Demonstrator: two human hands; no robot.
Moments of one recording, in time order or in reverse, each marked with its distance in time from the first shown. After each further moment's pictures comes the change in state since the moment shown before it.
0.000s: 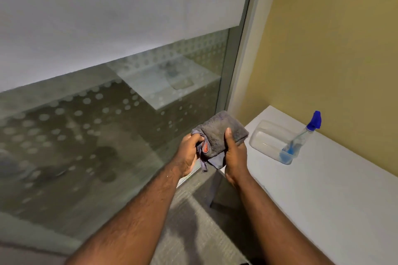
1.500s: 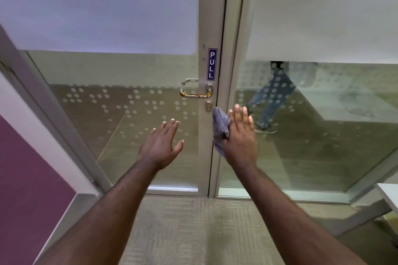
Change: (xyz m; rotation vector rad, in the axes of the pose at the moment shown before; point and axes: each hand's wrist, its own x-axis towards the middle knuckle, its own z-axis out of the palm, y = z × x) left_hand -0.591 0.071 -0.430 1.692 0.939 0.181; right_hand -0.489 0.124 0.262 -1.173 -0.738 -1.161
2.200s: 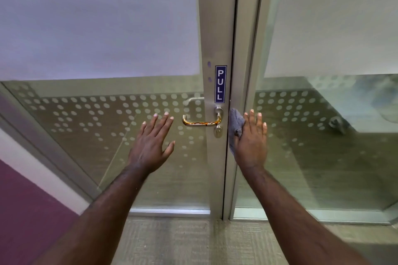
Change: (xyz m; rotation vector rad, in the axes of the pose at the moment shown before) left_hand 0.148 -0.078 0.010 0.196 0.140 0.070; right_hand 0.135 0.047 0.126 0.044 0.010 0.226
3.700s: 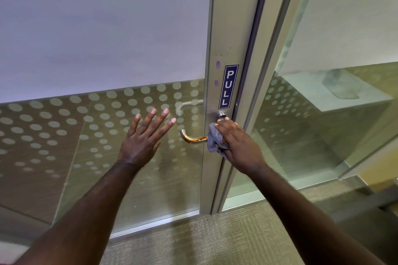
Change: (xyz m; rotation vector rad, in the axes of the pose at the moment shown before) left_hand 0.119 -0.103 0.106 0.137 0.253 0.459; right_hand 0.036 -0.023 0.065 -0.004 -0.229 -0.353
